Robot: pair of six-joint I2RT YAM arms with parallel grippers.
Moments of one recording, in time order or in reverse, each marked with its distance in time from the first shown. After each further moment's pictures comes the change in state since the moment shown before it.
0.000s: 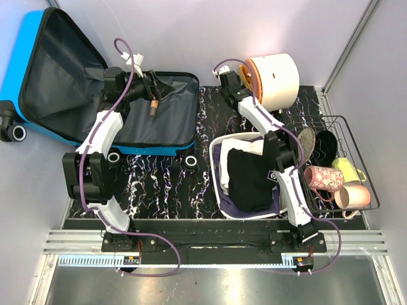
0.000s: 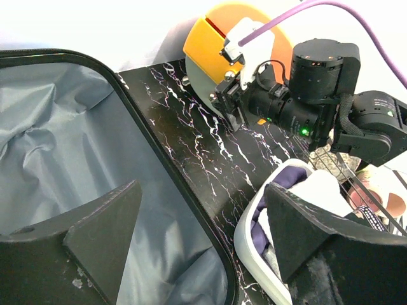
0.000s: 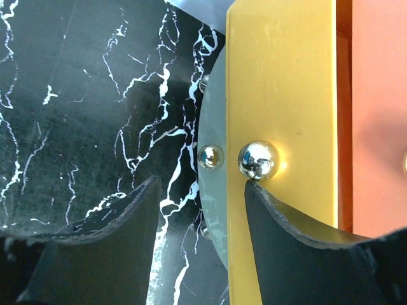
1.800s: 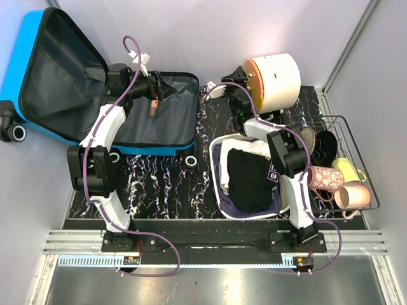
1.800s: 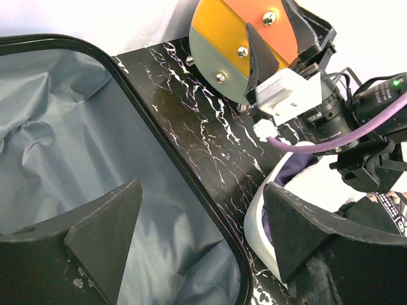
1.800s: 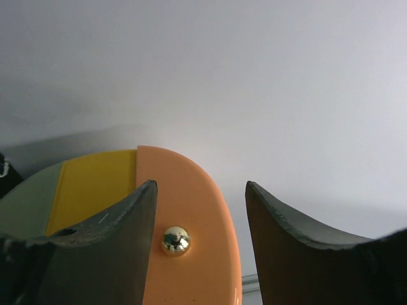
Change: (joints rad) left arm -0.013 0.083 0.108 -0.134 0.025 0.098; right arm -0.006 -0.214 -0.696 1.280 -0.253 -1.184
